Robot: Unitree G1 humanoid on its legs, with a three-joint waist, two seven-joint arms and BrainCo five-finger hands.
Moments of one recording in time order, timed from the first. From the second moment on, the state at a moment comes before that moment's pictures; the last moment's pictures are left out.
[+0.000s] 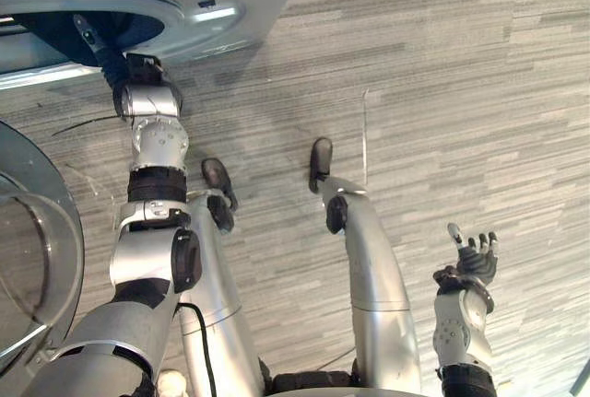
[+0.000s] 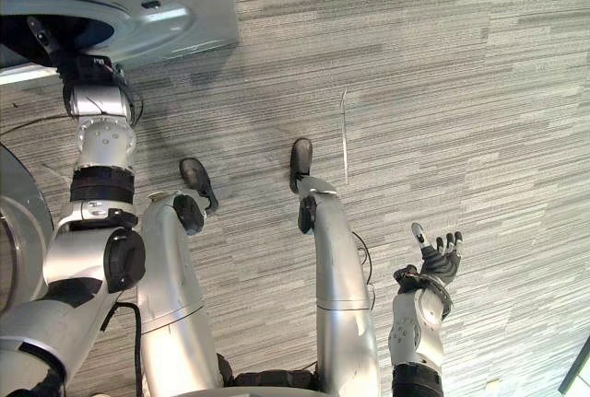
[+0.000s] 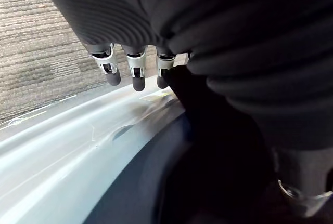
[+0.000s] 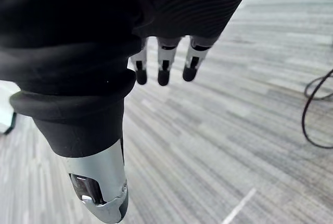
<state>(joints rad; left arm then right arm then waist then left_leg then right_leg) -1.10 0.35 0.20 0.67 -1.17 -0.23 0.69 0.03 0.03 -0.33 0.22 0.53 -0.15 -0.38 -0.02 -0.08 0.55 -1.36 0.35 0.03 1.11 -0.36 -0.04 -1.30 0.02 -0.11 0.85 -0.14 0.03</state>
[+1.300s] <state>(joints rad) -0.12 0.07 0.33 -0.41 -0.46 -0.26 0.62 0.06 0.03 -0.28 0.26 0.51 -0.15 -0.29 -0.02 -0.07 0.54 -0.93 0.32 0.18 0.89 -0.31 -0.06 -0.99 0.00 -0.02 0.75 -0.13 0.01</state>
